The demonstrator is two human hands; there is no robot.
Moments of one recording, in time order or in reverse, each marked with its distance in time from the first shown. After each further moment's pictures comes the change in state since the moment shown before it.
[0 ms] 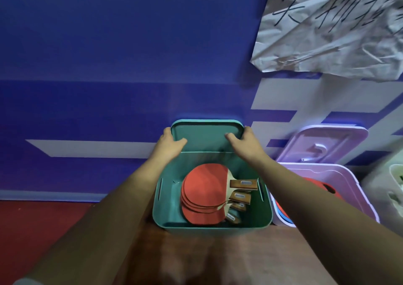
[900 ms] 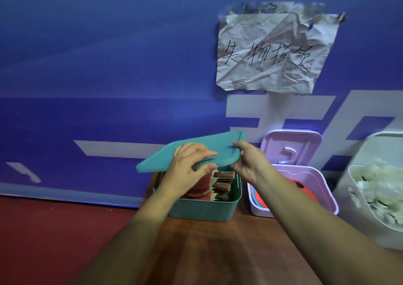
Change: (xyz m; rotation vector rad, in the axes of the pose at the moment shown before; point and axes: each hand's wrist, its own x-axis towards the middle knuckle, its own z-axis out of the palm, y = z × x) left_hand -0.244 0.064 0.015 0.077 0.245 0.983; right_hand -0.161 -0.015 -0.108 1.271 -0.381 0.317
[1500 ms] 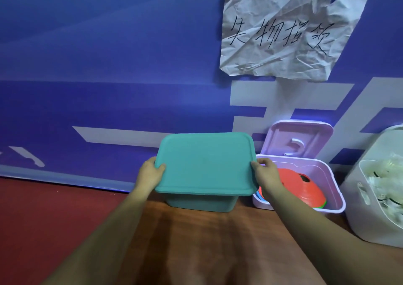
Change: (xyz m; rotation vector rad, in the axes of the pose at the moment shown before) left_hand -0.057 -0.121 0.007 0.079 -0.083 -1.048; right_hand 0.044 0.036 -0.112 -0.744 0.477 -0.258
